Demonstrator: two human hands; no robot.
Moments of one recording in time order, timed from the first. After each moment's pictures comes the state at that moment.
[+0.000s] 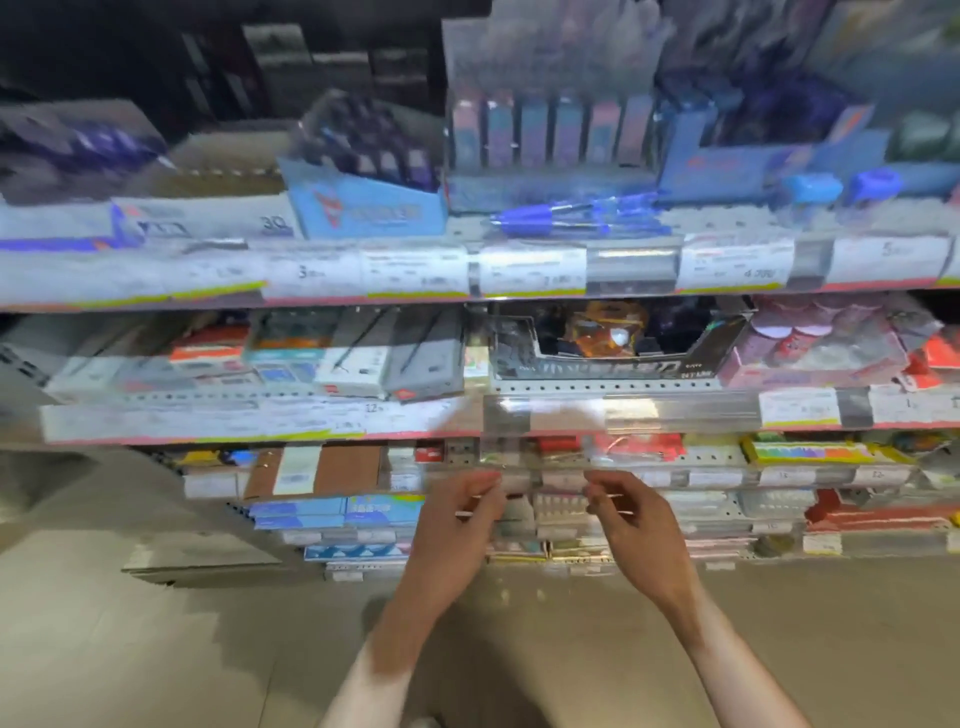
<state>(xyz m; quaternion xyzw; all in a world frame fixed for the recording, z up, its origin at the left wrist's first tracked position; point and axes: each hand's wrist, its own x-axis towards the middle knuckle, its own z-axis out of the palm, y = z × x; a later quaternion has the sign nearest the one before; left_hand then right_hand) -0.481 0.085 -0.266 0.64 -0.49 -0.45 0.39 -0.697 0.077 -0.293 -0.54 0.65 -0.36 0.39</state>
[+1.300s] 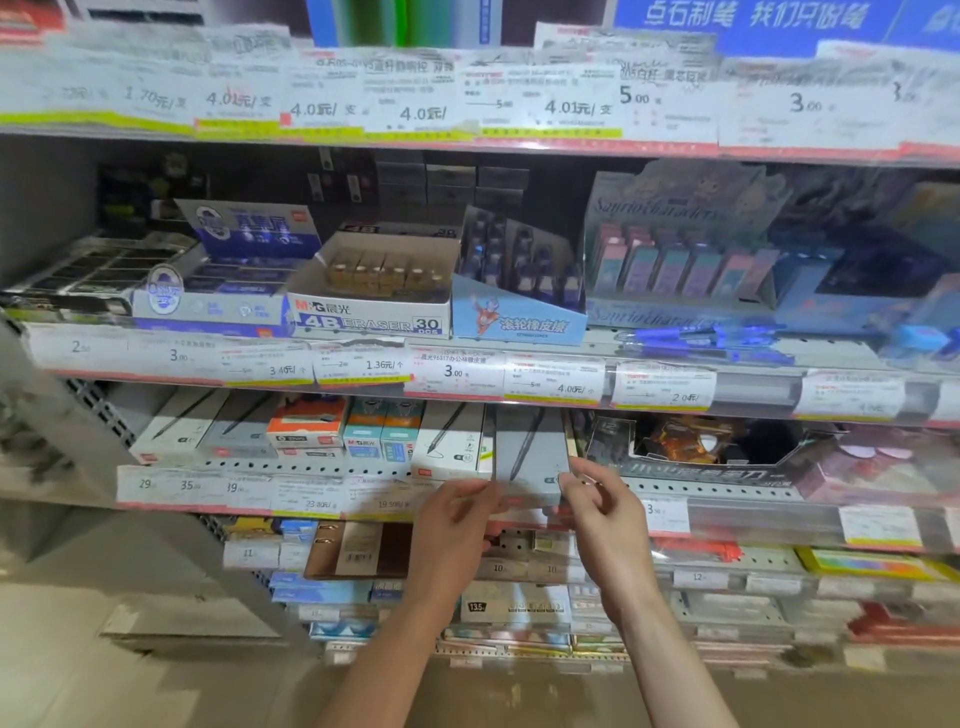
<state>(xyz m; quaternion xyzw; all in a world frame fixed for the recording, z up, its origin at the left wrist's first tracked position) -0.390 0.031 -0.193 0.61 -0.38 -0.49 0.49 -0.541 0.019 -0.191 -0.42 0.61 -0.49 0.47</state>
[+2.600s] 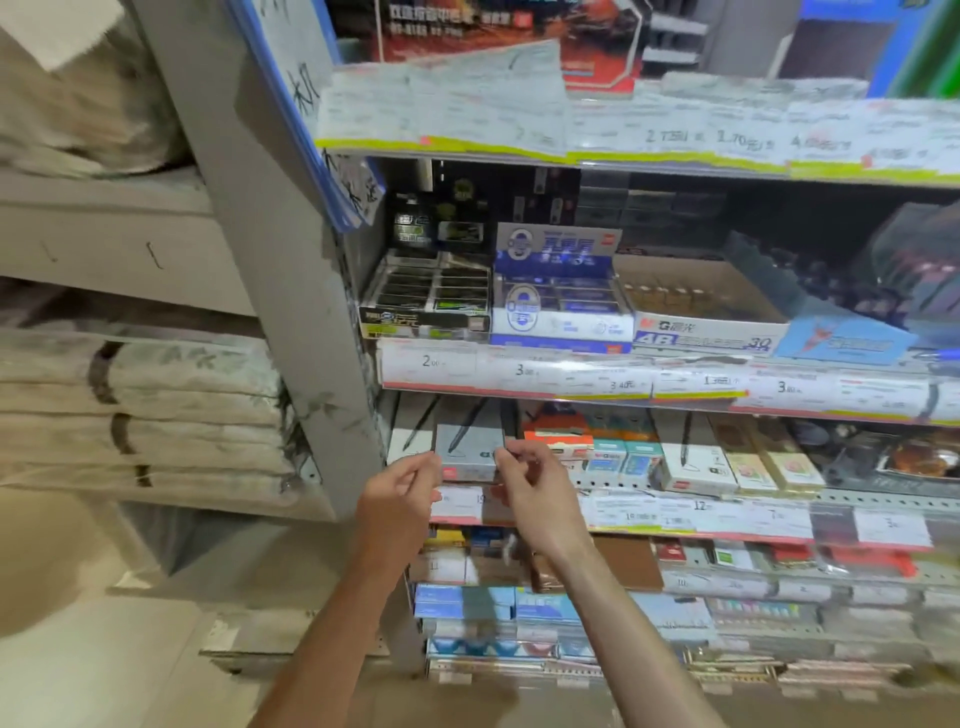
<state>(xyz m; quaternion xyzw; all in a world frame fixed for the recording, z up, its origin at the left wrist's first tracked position) -0.042 0.025 -0.198 0.65 -0.43 -0.36 0.51 -0.199 0.000 -0.198 -0.56 0.59 -0.40 0.41</state>
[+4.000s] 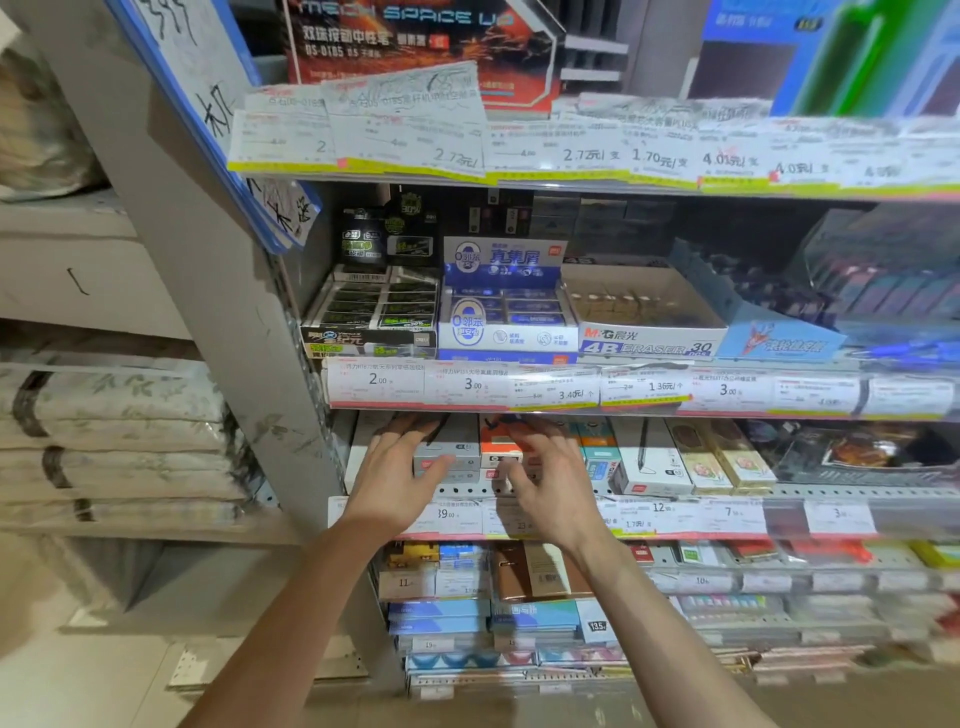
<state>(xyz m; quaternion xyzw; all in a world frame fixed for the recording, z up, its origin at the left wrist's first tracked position) -0.057 -0.027 -0.184 0.68 -0.66 -0.21 0.25 -0.263 -0.034 -0.206 -0.71 0.61 -0.32 0.16</state>
